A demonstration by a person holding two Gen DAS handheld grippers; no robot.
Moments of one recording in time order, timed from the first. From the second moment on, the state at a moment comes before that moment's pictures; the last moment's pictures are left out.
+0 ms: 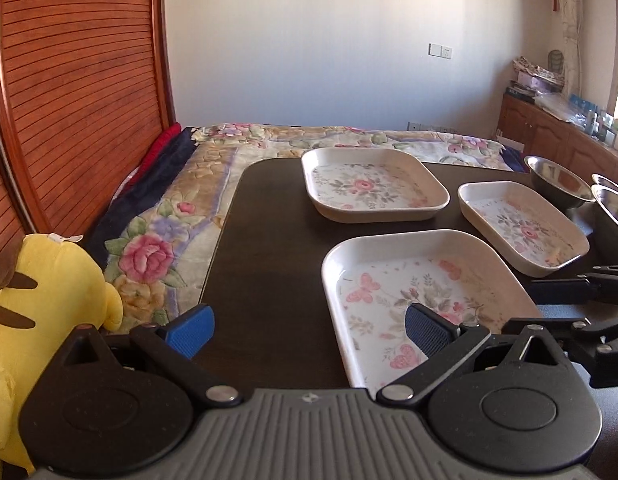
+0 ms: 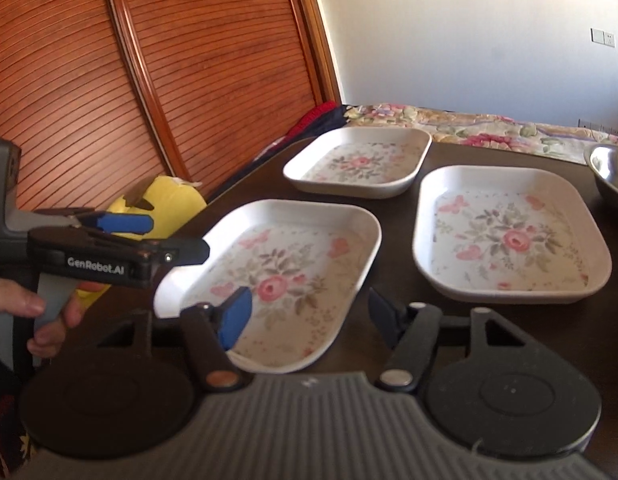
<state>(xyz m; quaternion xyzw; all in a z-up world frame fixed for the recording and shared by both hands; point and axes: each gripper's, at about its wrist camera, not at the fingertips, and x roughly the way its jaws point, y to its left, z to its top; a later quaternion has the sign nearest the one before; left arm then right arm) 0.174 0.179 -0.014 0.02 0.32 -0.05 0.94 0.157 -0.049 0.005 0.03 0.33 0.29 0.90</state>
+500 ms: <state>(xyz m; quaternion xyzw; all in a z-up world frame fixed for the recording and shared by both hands) 0.183 0.176 -0.024 -0.01 0.34 -0.08 0.94 0.169 -0.051 -0.003 0.04 0.35 0.28 0.89</state>
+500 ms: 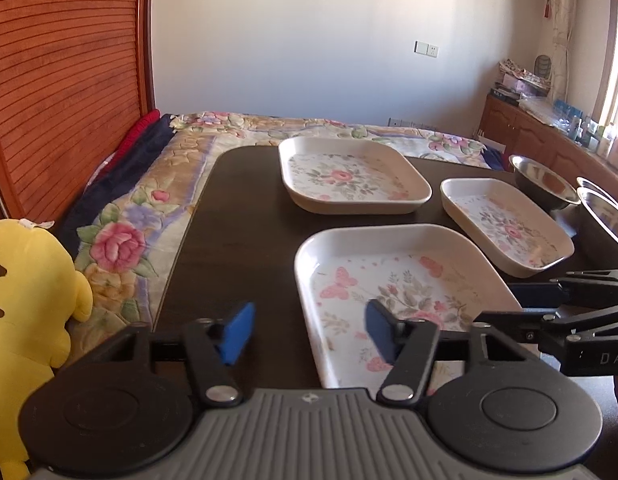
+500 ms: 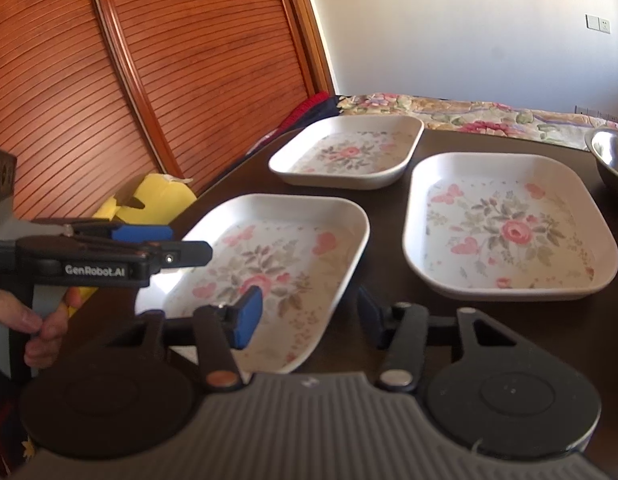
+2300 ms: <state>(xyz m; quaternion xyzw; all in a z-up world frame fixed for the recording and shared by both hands) 0.106 0.122 -0.001 -0.03 0.33 -0.10 0.94 0.115 -0.110 0.022 0.03 0.33 0.25 0.91</state>
